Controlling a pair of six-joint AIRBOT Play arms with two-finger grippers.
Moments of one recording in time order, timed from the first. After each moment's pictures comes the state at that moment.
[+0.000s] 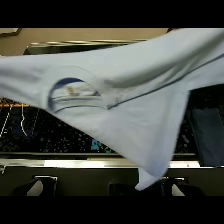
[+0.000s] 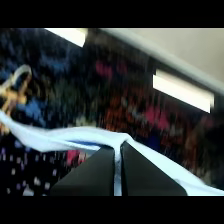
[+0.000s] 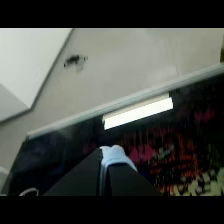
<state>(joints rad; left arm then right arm) 0.52 -0.92 1.74 -1.98 1.42 1.29 -0.15 -1.00 2.01 -1.17 1.31 1.96</state>
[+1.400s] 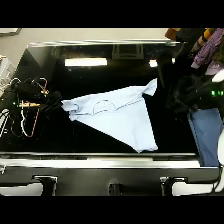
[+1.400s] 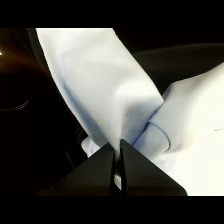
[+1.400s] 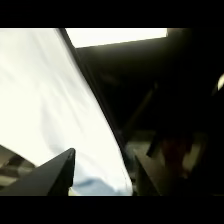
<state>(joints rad) 0.25 -1.53 1.27 -2.00 1.08 1.39 -0.31 -1.55 1.42 -1.14 1.61 1.57</state>
